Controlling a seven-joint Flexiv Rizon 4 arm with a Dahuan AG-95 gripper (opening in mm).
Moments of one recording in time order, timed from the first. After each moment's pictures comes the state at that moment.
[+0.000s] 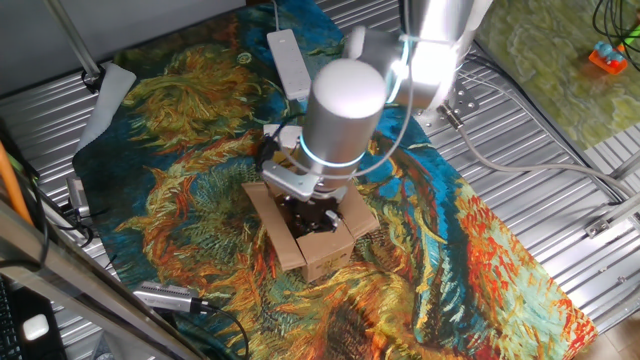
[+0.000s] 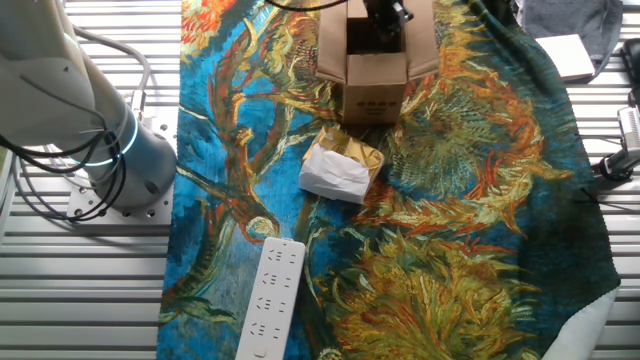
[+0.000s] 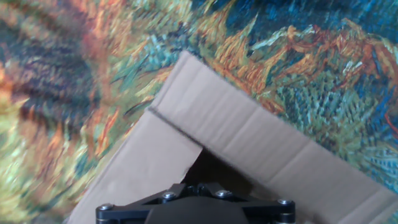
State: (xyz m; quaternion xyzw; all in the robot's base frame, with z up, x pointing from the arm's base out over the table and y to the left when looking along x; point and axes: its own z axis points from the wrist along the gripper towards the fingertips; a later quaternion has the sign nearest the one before) arm 0.485 0.232 0.112 -0.29 0.95 -0.02 0.07
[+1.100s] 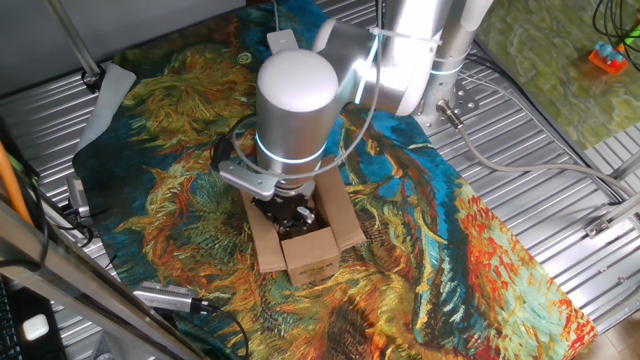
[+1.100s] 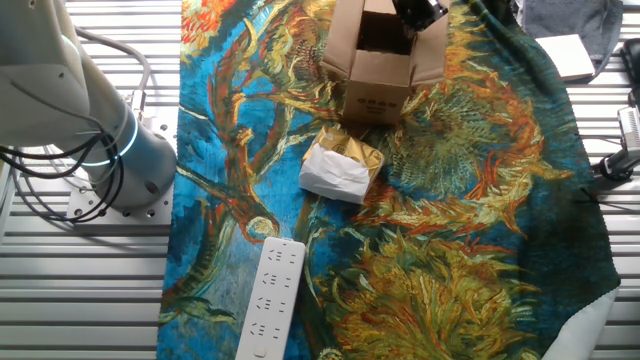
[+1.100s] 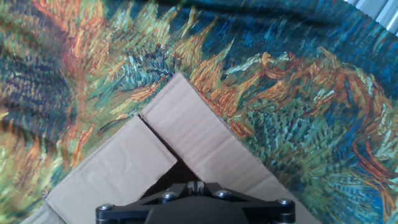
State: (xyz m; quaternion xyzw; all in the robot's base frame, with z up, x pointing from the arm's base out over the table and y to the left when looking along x) arm 0.523 0.218 0.137 -0.31 0.95 -0.01 0.06
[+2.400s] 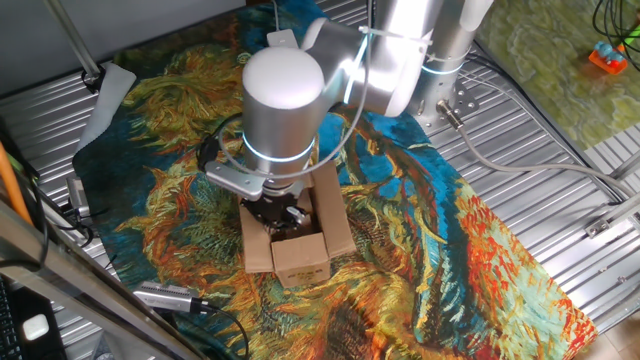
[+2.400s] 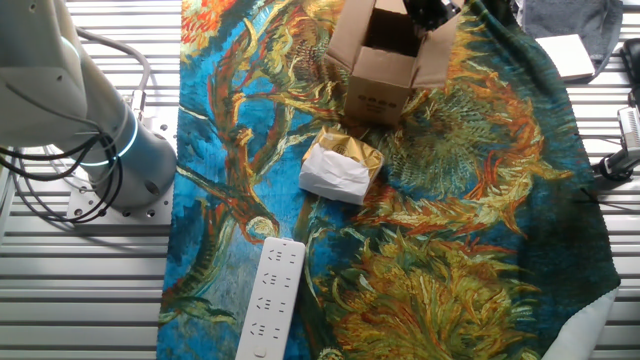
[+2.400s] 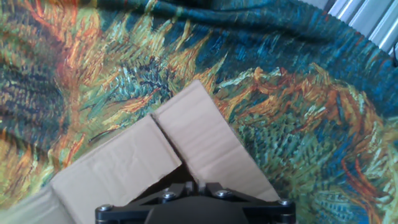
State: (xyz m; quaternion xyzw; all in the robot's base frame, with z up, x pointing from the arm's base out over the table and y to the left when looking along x) arm 0.549 0.214 0.145 -0.33 0.94 -0.01 0.06
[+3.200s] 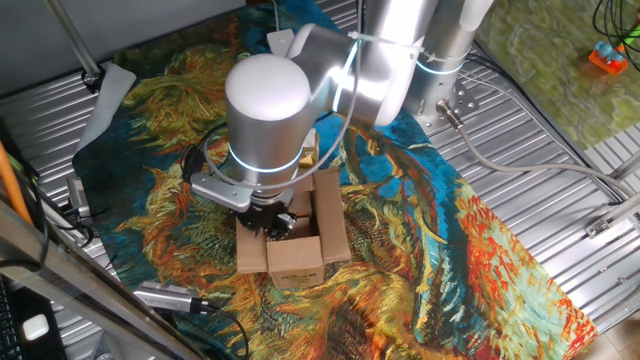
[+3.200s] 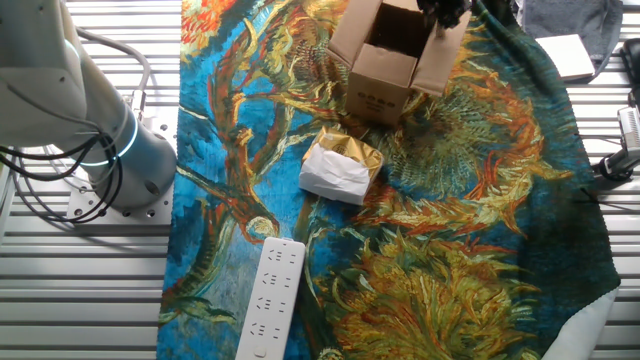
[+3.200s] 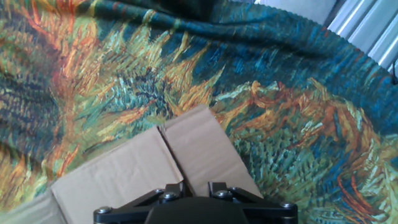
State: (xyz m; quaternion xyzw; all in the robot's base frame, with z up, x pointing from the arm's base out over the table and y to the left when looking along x) arm 0.564 0.222 0.157 -0.34 0.94 -0.02 0.05
